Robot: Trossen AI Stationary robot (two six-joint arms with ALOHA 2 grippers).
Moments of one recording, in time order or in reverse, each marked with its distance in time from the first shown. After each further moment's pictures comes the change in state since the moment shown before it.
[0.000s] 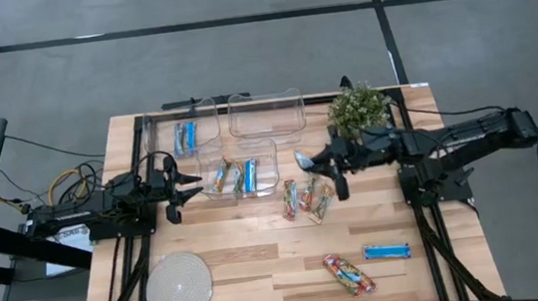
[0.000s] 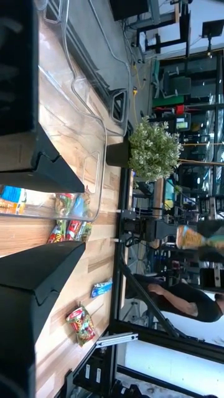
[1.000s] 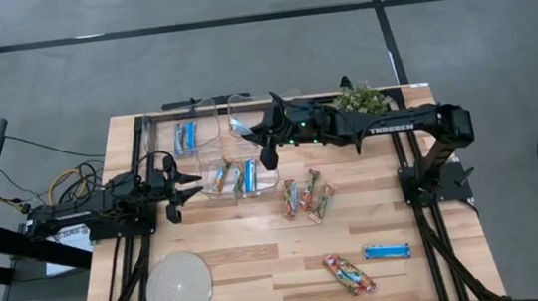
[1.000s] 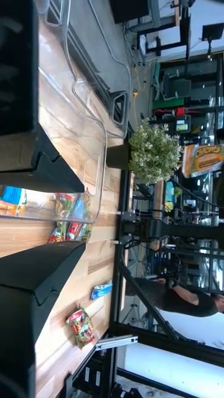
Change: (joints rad) left arm 0.000 0.000 0.000 -0.001 -0.009 0.000; right arm -0.199 0.602 0.569 -0.013 -0.004 -0.035
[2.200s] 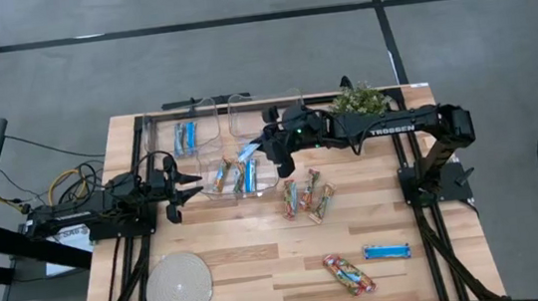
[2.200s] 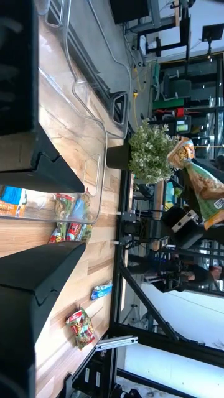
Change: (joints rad) left arm 0.000 0.000 0.000 0.000 -0.002 0.000; right arm 0.023 -0.001 0.000 -0.184 0.007 -0.870
